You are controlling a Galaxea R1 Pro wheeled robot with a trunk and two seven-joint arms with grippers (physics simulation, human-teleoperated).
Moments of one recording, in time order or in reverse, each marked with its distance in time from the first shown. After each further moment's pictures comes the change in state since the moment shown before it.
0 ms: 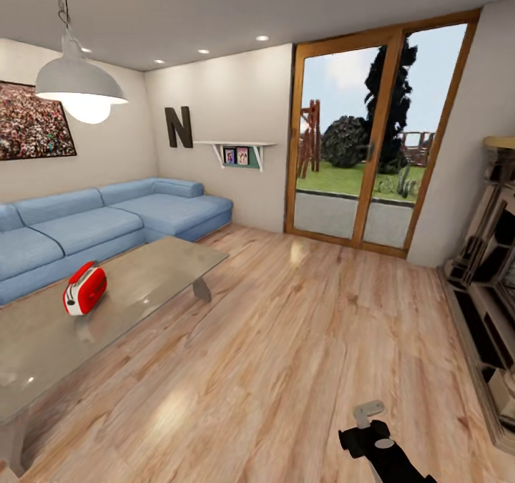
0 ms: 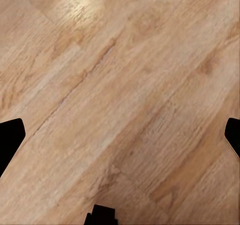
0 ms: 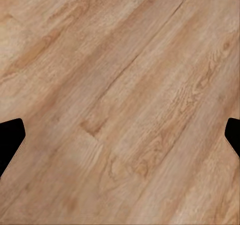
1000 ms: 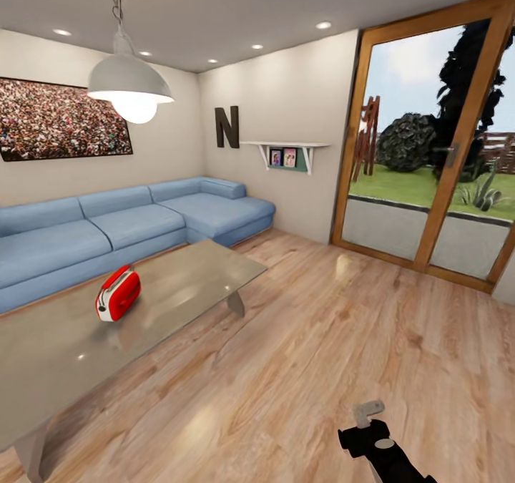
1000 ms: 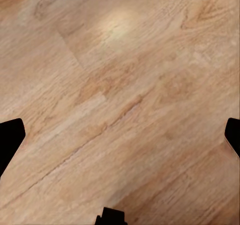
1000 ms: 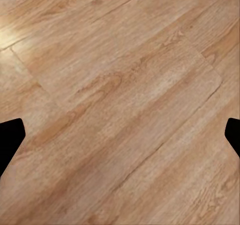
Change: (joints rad) left arm 0.000 0.024 0.000 0.000 0.005 -0.001 -0.002; right arm 0.000 0.000 0.000 0.001 -0.001 -0.009 0.001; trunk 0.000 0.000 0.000
